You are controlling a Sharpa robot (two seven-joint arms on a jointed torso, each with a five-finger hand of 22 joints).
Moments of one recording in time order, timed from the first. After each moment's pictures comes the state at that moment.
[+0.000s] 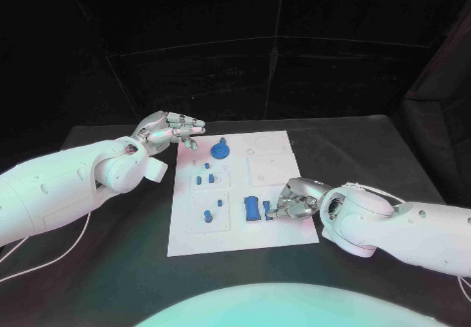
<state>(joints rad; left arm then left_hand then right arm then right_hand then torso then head) 1.16 -0.77 -0.05 1.26 -0.18 -0.02 0.35 1.31 -0.04 0.33 -0.11 0.05 0.99 0.20 0.14 0.07 1.00 0.13 0.27 0.07 1.15 0.04 0.90 0.40 0.17 1.09 0.13 0.58 0.61 1.04 -0.95 -0.15 1.80 -1.37 -0.33 -0.45 1.21 -0.02 -0.06 0.25 0.21 1.14 0.04 0.26 0.42 1.47 -0.03 1.32 1.31 1.47 -0.09 1.52 1.31 0.07 1.44 0.02 1.41 1.30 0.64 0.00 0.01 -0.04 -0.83</state>
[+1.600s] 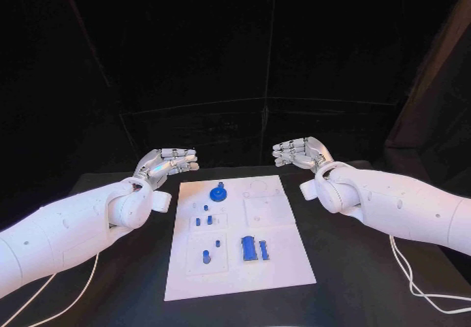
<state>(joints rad) 1.11 -0.66 -0.05 1.09 -0.01 -0.12 0.45 1.29 -0.05 0.35 -0.08 0.05 0.98 0.16 0.10 0.07 1.03 0.17 0.13 0.06 0.95 0.14 0.28 0.11 0.17 0.78 0.26 0.17 0.31 1.14 -0.65 -0.08 1.10 -0.28 -0.39 0.42 1.49 0.00 0.07 0.07 0.16 1.01 0.18 0.07 0.17 1.14 0.13 0.07 0.11 1.15 0.09 0.13 0.17 0.17 0.96 0.20 0.32 0.26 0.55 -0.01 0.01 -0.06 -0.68</state>
